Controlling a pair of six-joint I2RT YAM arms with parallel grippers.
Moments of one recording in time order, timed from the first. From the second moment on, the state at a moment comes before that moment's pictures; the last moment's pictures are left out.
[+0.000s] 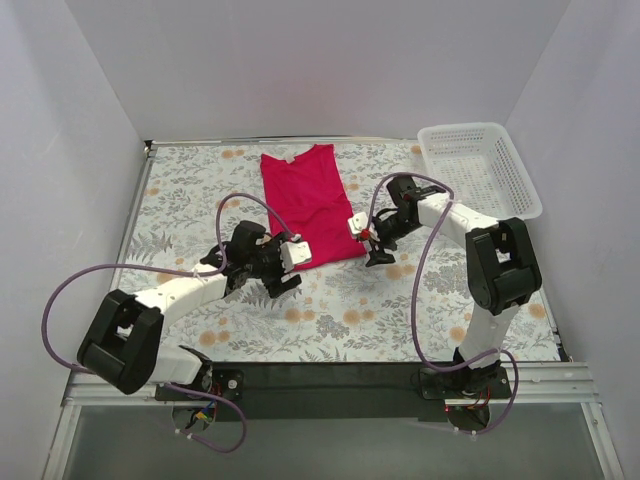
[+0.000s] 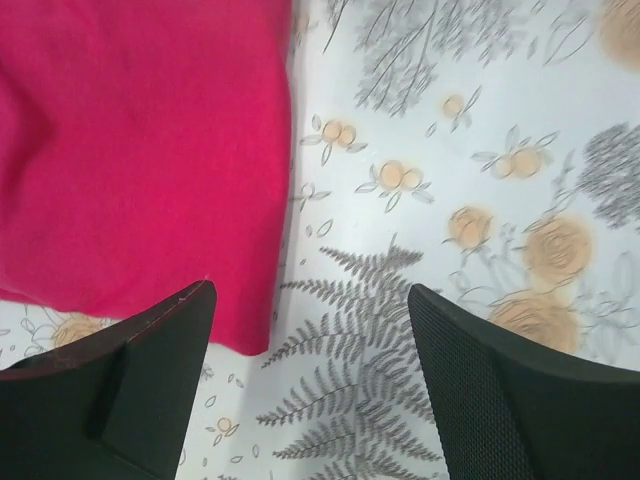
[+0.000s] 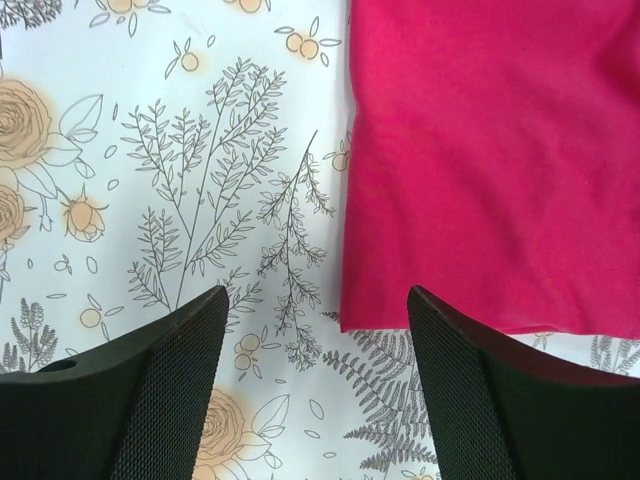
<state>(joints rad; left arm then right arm) -0.52 1.32 0.65 -0.08 0.48 0.62 0.38 1.81 1.26 -0.77 -0.84 -1.45</state>
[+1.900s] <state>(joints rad) -0.72 1.21 0.56 -0.20 0.51 0.70 0.46 1.69 1.07 -0.90 -0.69 -1.42</state>
